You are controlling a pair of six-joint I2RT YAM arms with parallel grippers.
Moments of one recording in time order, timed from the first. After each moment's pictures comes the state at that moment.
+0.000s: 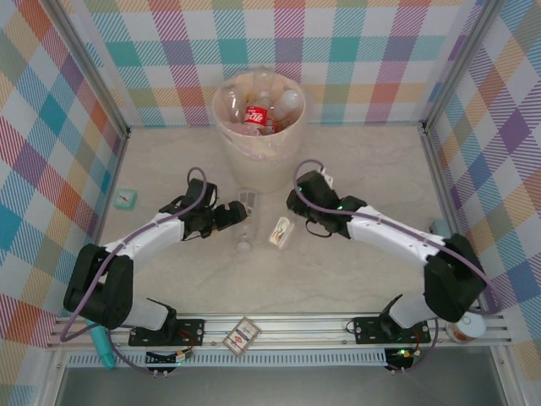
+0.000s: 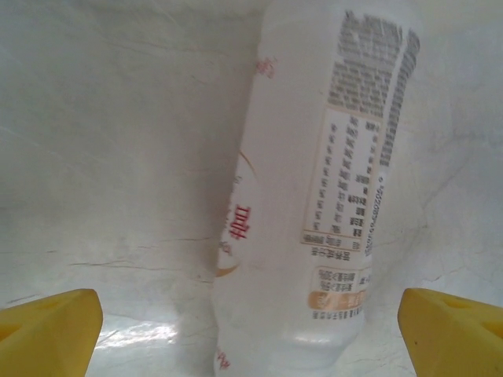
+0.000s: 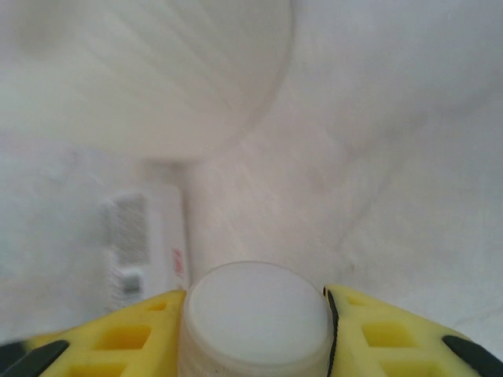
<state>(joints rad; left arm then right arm) -0.38 1.42 0.81 -0.36 0.22 -0.70 0.73 1.43 1.06 -0.38 0.23 0.93</state>
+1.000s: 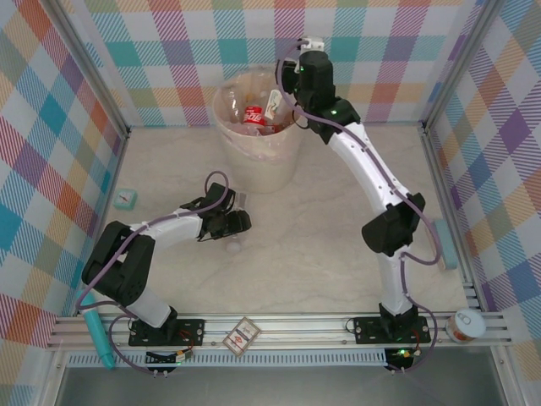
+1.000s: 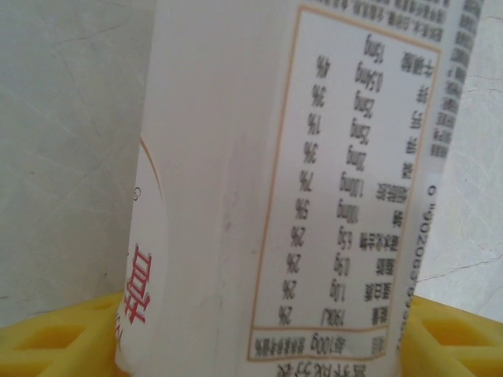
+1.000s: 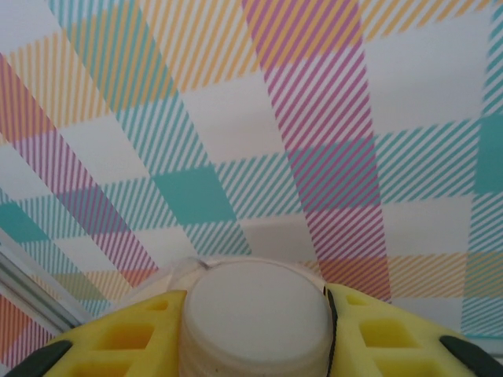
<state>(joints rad) -0.47 1.57 0.83 -0.32 0.08 -0.69 0.55 2.11 2.39 -0.42 0.26 0.33</state>
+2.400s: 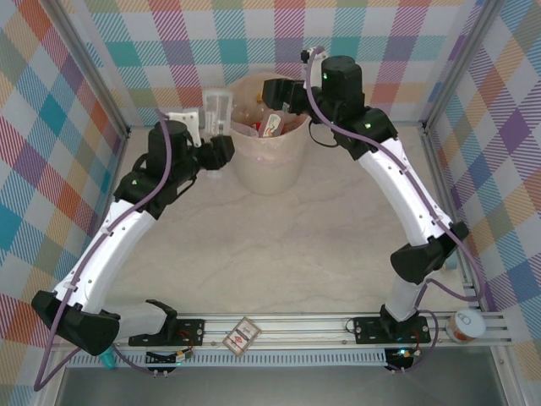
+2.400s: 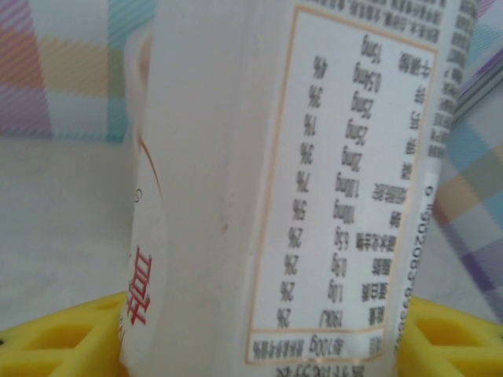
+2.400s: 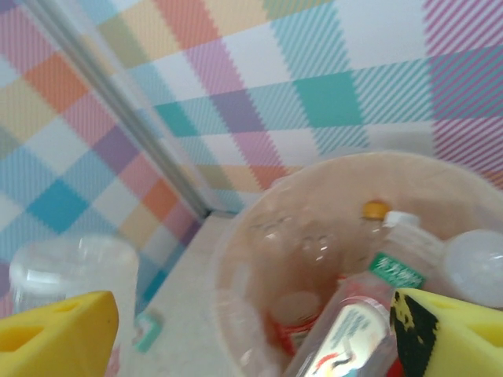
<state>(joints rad) -0.42 1.25 1.43 -0.54 -0.01 -0.37 0.59 1.76 2.16 -0.62 -0.11 0.40</state>
